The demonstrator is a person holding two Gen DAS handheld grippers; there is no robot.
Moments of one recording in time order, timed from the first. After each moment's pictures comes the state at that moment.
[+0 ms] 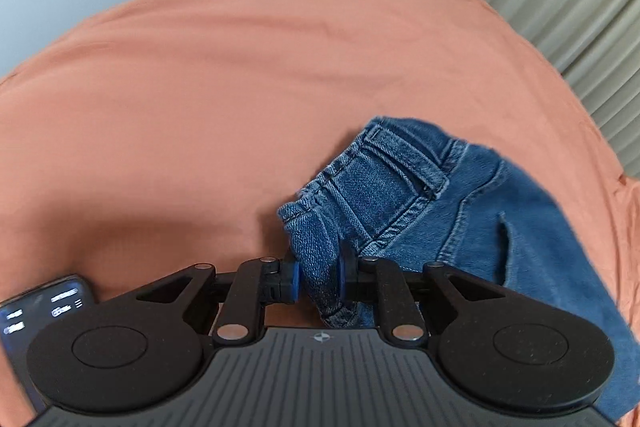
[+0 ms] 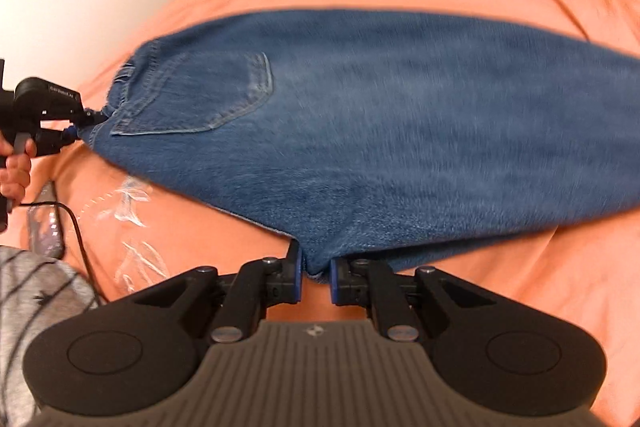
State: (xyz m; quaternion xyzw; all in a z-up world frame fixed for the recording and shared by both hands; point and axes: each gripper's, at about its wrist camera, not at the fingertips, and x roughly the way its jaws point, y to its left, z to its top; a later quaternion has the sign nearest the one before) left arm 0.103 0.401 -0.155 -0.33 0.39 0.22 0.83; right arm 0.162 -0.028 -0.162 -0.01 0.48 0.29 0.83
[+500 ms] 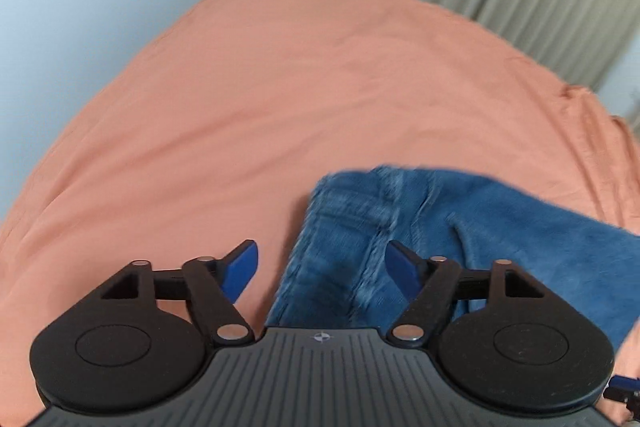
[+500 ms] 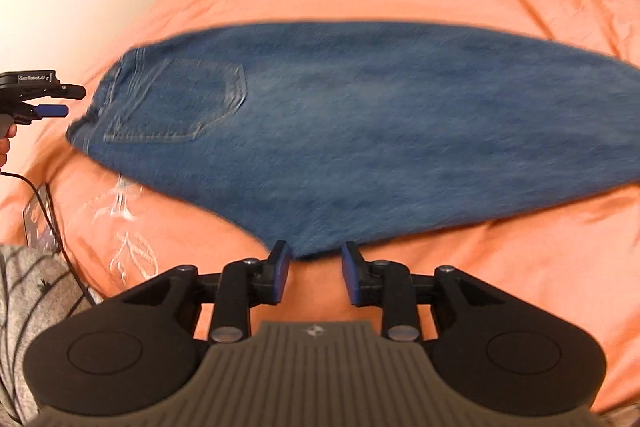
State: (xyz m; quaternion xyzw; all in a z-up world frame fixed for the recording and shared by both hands) left arm 0.118 0.422 -0.085 -0.19 0.40 0.08 0.89; right arm 0.156 -0.058 -0.120 -0.01 0.47 0.26 0.84
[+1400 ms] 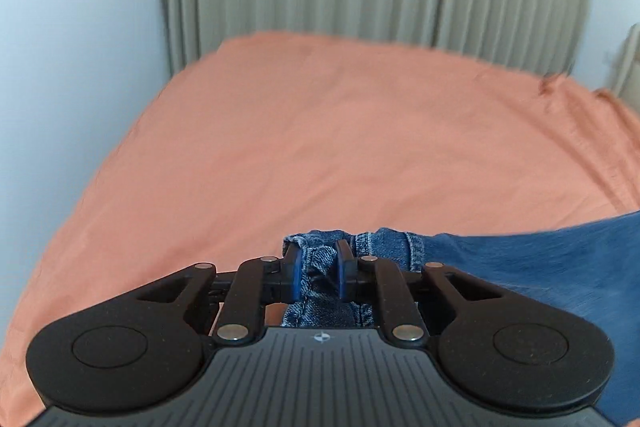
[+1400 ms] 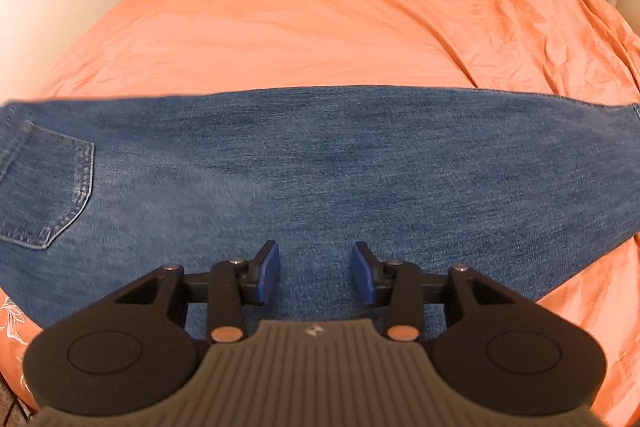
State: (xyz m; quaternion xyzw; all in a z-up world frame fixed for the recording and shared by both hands) left arm 0.183 0.399 -0.093 -0.06 0.34 0.09 0.94; right arm 0.253 -0.076 -0.141 -0.02 0.45 0.16 0.88
